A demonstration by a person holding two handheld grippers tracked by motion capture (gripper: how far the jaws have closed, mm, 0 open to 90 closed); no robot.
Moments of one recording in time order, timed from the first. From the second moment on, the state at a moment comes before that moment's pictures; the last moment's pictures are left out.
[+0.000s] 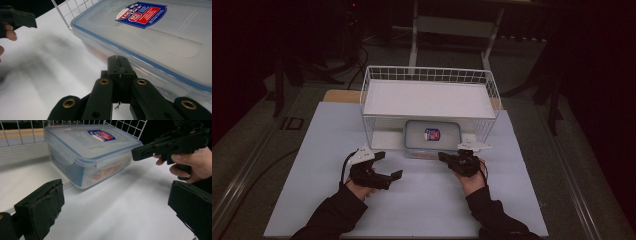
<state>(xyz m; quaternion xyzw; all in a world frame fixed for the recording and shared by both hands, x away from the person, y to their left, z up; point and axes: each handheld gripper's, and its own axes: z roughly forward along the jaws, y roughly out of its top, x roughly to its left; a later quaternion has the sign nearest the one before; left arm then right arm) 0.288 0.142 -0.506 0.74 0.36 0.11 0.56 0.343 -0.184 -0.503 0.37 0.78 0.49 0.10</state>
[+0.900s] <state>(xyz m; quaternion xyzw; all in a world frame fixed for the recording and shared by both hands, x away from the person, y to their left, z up) 0.290 0.146 -0.509 0.74 0.36 0.11 0.56 0.365 -0.159 -0.506 0.37 0.79 0.48 0.10</state>
